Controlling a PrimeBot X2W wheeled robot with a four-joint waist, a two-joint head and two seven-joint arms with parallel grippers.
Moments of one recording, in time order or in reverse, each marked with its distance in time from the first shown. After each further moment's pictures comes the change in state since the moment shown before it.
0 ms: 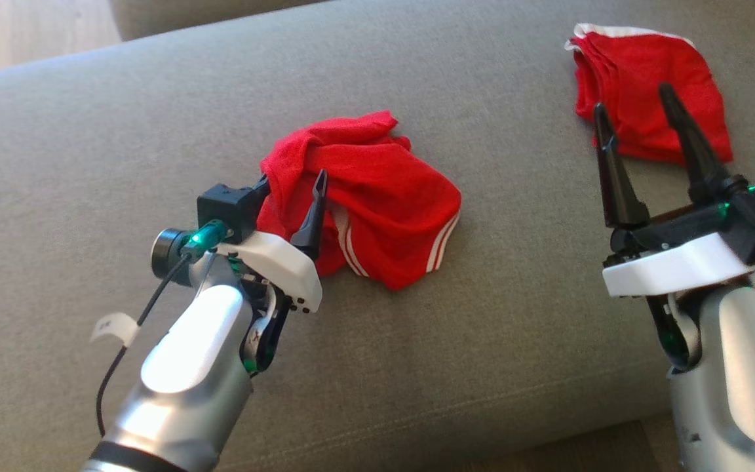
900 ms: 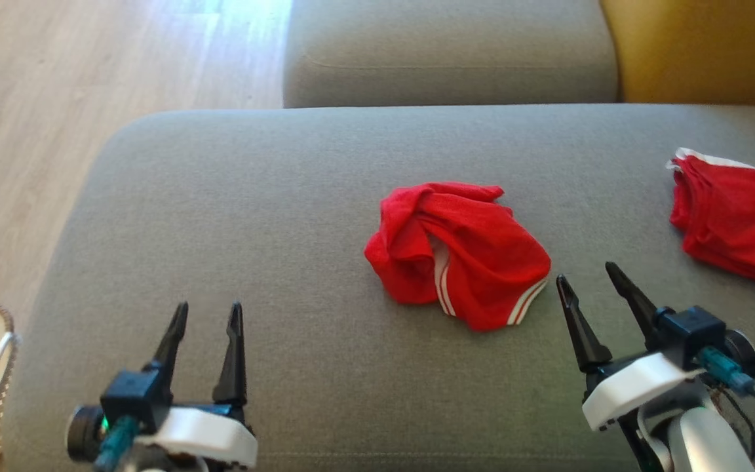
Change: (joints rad) left arm 0.622 0.106 0.267 -0.554 0.172 0.098 -0.009; right arm 0.269 0.003 0.023 0.175 0.011 0.000 0.034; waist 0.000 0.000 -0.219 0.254
